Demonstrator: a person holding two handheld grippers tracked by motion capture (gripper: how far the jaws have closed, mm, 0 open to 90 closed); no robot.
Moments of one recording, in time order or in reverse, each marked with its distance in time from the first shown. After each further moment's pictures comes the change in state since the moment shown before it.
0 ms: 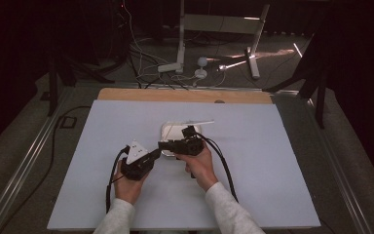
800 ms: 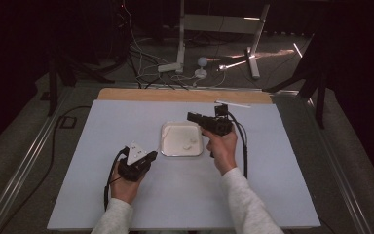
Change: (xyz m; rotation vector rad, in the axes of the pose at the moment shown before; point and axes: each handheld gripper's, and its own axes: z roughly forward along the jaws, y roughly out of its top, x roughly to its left) left arm 0.005 -0.003 -0.002 0.059 0.051 0.033; right arm -0.024 0.048 -0.084 -0.244 -0.194 0.025
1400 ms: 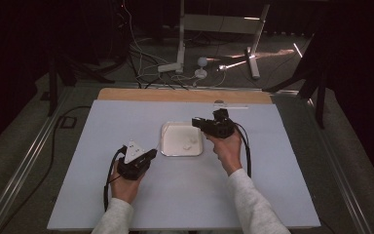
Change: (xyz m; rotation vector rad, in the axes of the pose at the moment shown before) left arm 0.002 0.000 -0.001 -0.027 -0.007 -0.037; right arm -0.011 -0.014 0.006 0.099 -0.097 -0.127
